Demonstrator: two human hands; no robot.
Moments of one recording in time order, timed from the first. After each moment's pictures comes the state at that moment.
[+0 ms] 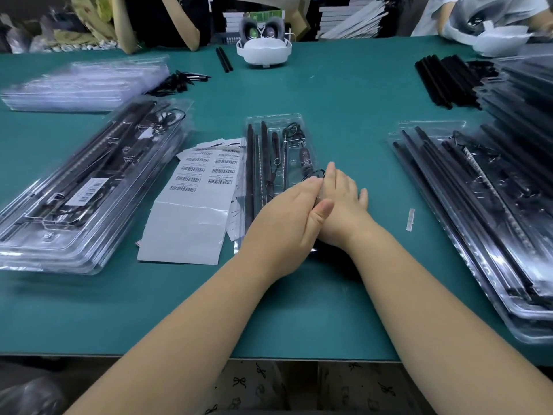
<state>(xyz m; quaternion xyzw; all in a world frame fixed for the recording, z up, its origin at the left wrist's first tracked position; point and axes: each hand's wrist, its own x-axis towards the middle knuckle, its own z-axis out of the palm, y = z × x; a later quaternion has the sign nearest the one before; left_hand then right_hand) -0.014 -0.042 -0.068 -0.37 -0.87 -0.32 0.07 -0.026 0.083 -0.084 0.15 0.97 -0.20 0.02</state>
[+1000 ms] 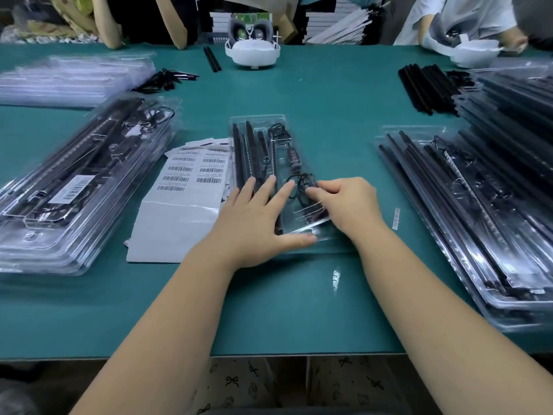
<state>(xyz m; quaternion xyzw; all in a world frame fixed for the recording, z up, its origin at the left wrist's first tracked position) -0.044 -0.068 -0.081 -0.33 -0.94 -0.09 -0.05 -0.015 0.107 -0.078 0.21 0.88 -0.40 -0.15</state>
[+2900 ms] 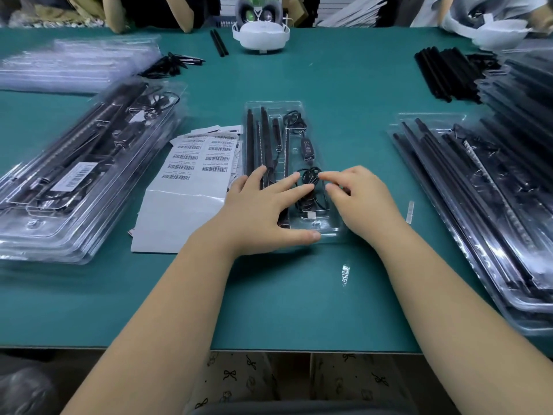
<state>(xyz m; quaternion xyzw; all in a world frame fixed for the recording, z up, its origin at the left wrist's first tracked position) -0.049 -0.071 -0.076 -0.37 -0.92 -0.09 -0.06 -0.005 0.109 -0.080 0.13 0.94 -0.30 -0.13</state>
